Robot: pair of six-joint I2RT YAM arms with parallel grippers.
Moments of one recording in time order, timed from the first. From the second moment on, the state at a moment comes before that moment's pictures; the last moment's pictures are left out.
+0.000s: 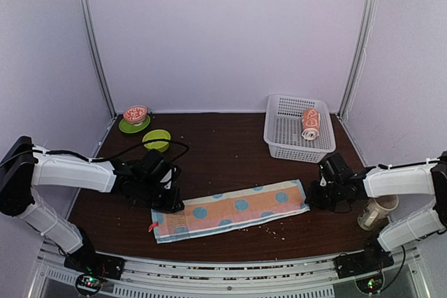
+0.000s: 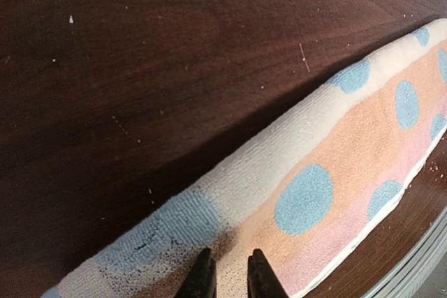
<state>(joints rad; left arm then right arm) -0.83 1.46 0.72 -0.31 0.10 -0.65 0.52 1.30 0.47 -0.22 -0.04 0.89</state>
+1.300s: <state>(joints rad) -0.83 1.50 0.74 -0.23 0.14 -0.63 0.43 1.22 0.54 -0.60 0.05 0.89</state>
